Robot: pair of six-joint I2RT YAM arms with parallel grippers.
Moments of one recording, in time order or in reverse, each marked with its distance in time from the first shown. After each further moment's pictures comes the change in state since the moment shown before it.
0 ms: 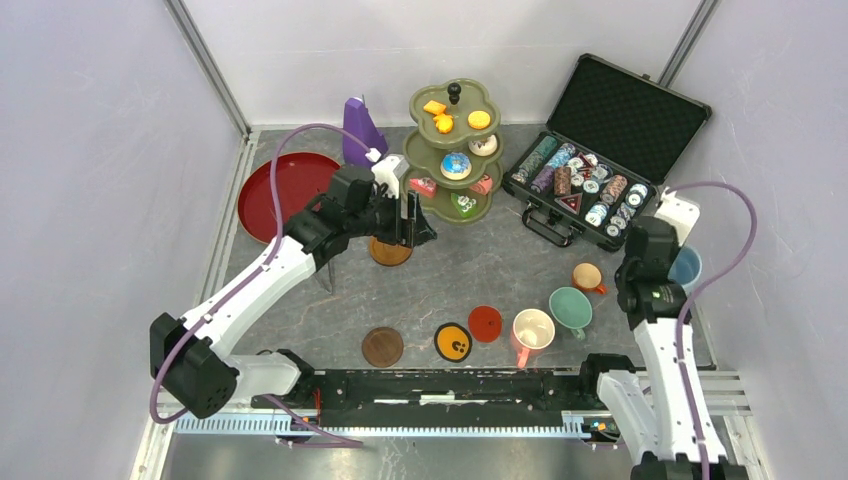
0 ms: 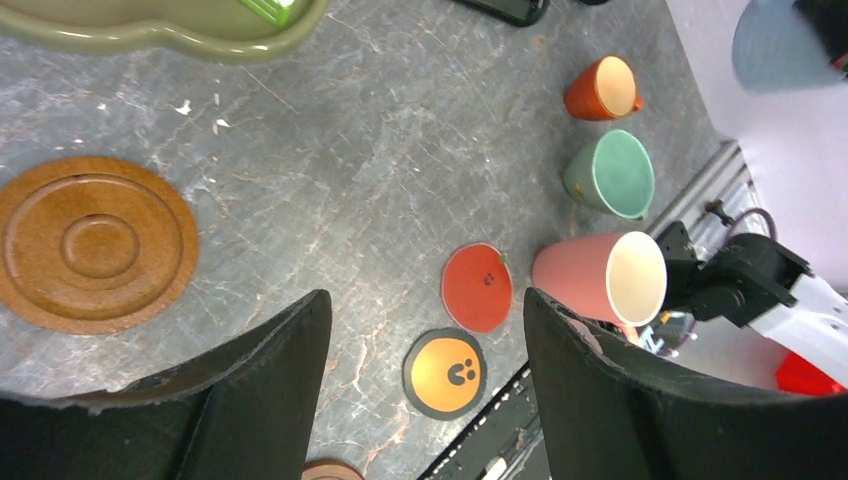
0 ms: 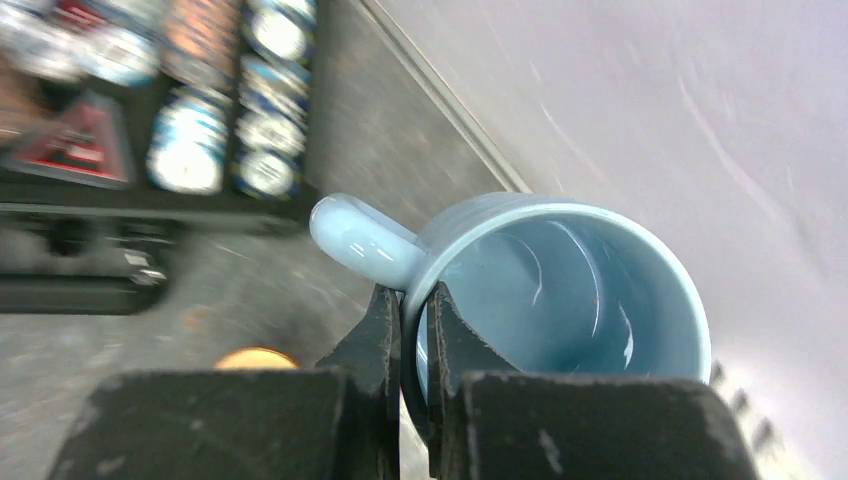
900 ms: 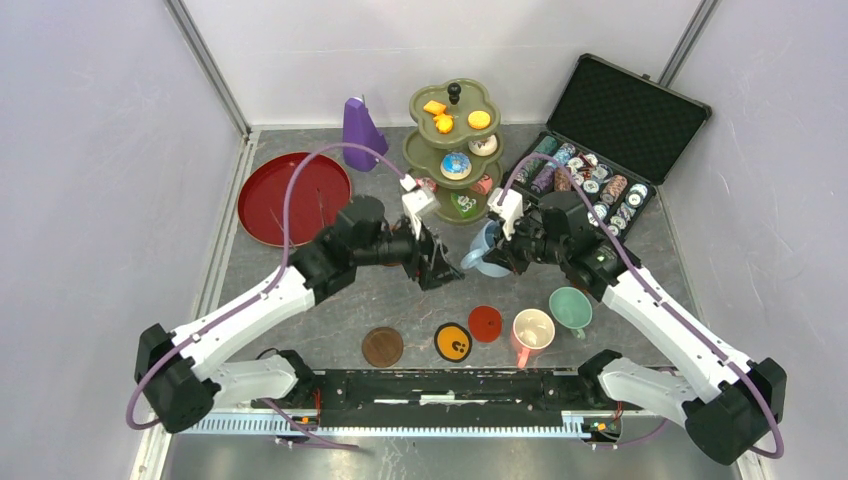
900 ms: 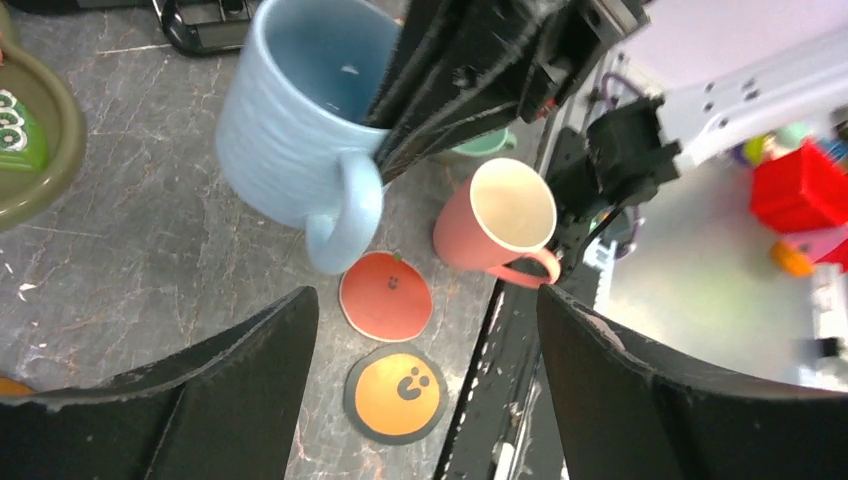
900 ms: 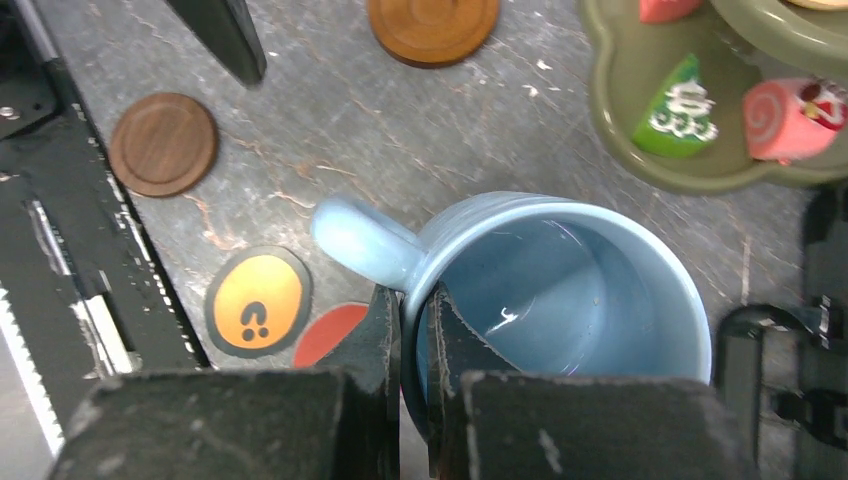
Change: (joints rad) left arm -0.134 -0.090 -0.155 0.307 0.257 0.124; right arm 0.589 0.295 0.258 0.060 -1.128 -0.494
